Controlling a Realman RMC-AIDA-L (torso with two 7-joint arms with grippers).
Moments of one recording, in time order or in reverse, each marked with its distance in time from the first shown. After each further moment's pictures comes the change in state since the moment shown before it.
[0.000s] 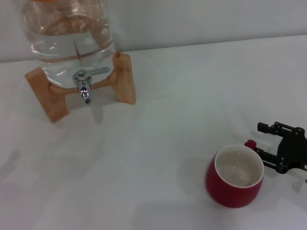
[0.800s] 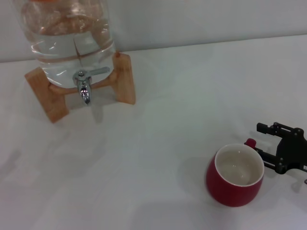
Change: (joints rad) left arm -0.006 0.000 -0.001 0.000 0.000 0.000 -0.001; right arm 0.002 0.000 -0.007 -0.012 0.013 -0.002 0.000
